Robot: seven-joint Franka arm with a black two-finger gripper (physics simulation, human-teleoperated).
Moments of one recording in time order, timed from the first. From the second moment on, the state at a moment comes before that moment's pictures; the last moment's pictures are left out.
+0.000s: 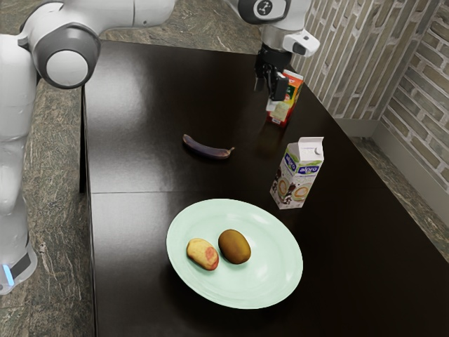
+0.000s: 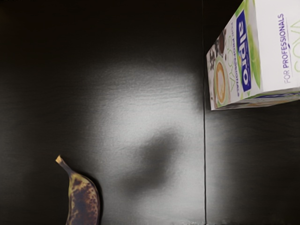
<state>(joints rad) 0.02 0.18 0.09 -1.29 0.00 1.53 0.11</state>
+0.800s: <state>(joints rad) 0.01 0.21 -0.19 -1.30 0.10 1.56 0.54</state>
